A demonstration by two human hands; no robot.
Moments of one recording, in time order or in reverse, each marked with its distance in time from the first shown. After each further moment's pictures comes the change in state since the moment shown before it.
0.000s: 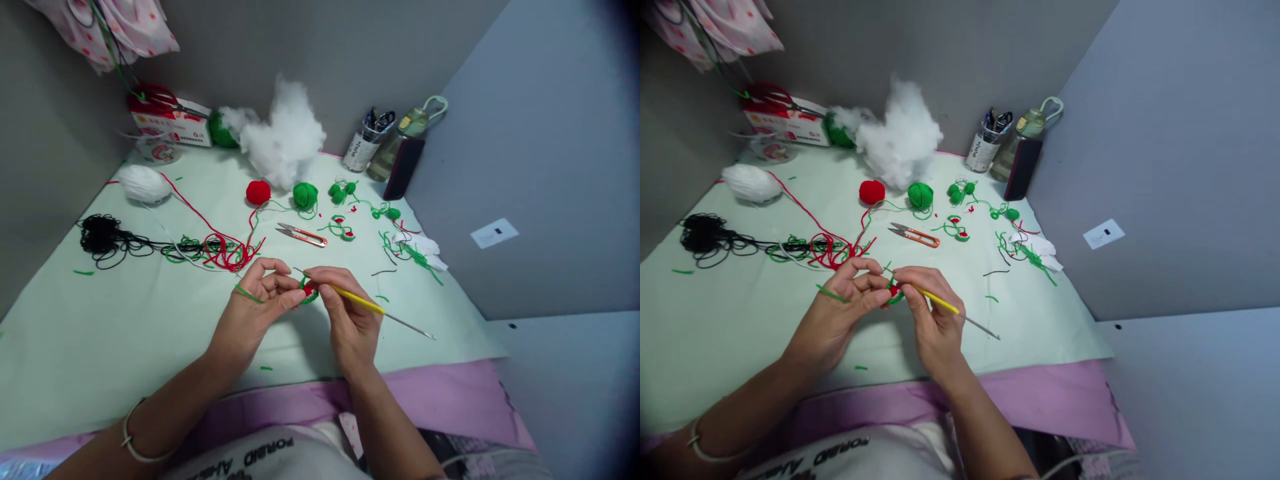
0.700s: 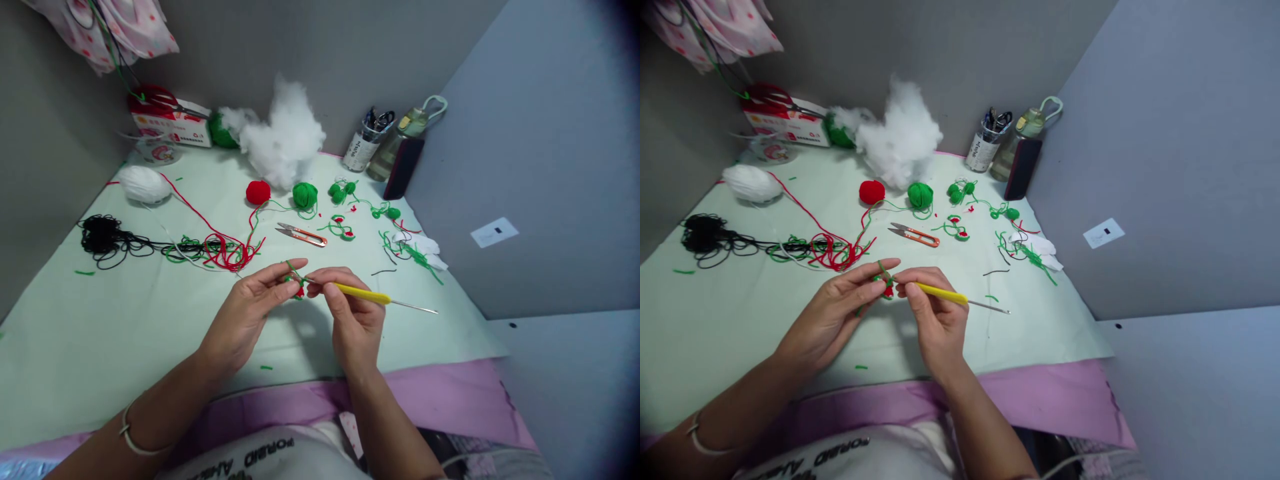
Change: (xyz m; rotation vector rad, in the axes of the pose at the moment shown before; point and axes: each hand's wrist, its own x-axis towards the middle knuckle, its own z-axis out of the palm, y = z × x) left_hand 0.001 0.007 -0.003 -0.067 -0.043 -0.118; right_hand -0.001 -0.005 0.004 0.169 0.038 0.108
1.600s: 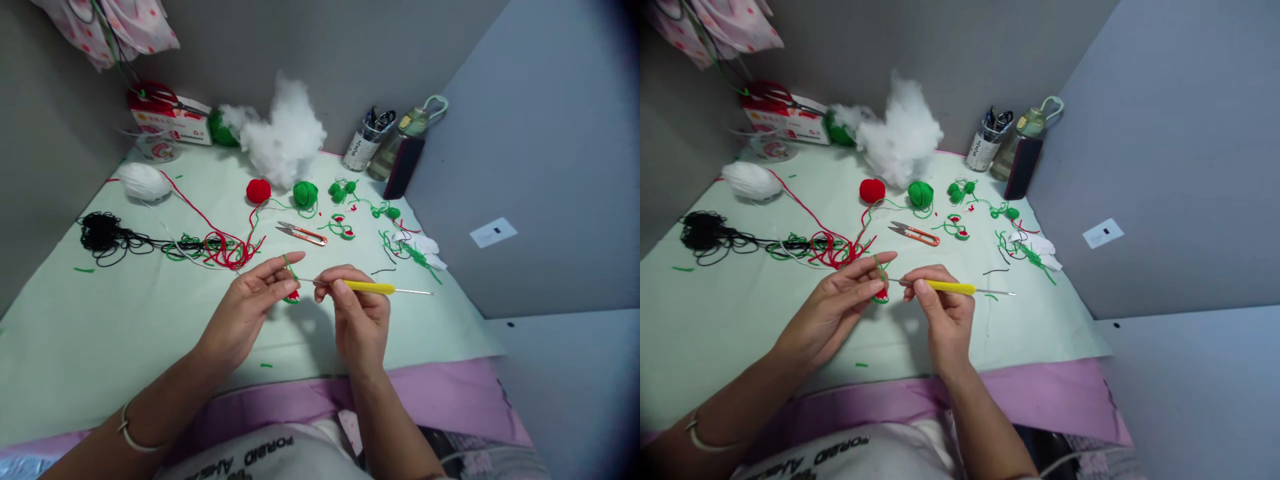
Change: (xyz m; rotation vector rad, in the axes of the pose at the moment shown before) left_hand 0.000 0.005 0.001 -0.051 0.003 0.003; right_hand 0.001 -0.001 -0.005 0.074 0.030 0.058
